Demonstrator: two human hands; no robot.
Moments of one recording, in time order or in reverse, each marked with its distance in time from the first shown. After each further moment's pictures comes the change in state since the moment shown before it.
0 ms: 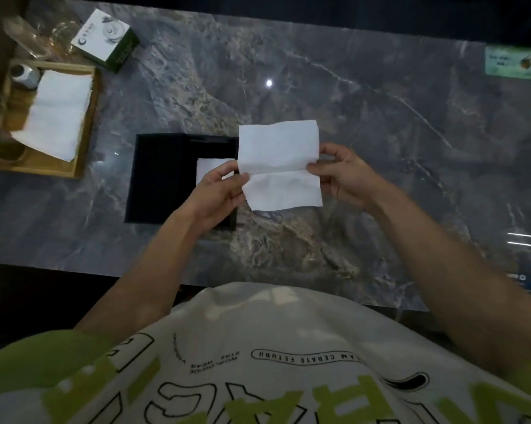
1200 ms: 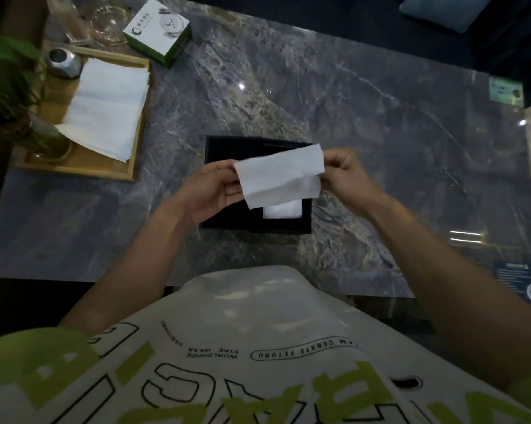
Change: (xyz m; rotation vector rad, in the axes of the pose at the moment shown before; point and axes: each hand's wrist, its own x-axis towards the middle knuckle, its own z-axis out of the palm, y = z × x) left_hand -0.019 0.079 -0.185 -0.005 -0.171 -0.113; right_hand 0.037 0.009 0.202 -0.306 0.124 -0.230
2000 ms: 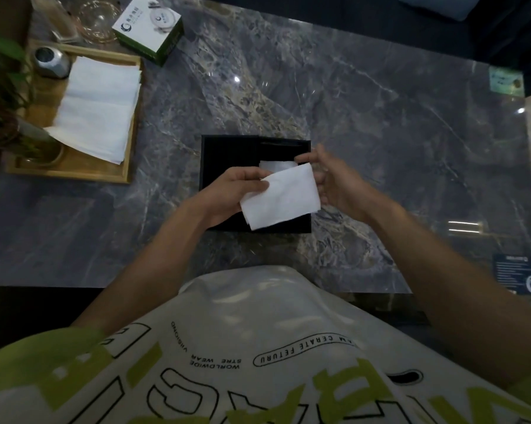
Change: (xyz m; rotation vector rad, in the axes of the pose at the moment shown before) left_hand 0.013 -0.009 0.018 0.339 -0.115 -0.032; right_hand -0.002 -0.002 -0.001 0.079 -0.055 0.352
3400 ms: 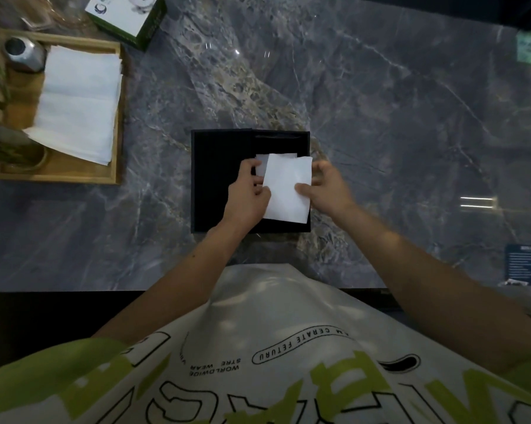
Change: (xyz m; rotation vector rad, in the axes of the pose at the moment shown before) left_hand 0.033 -0.029 0.038 0.400 0.457 0.089; right_hand 0.046 0.049 -0.003 -0.291 0.343 0.006
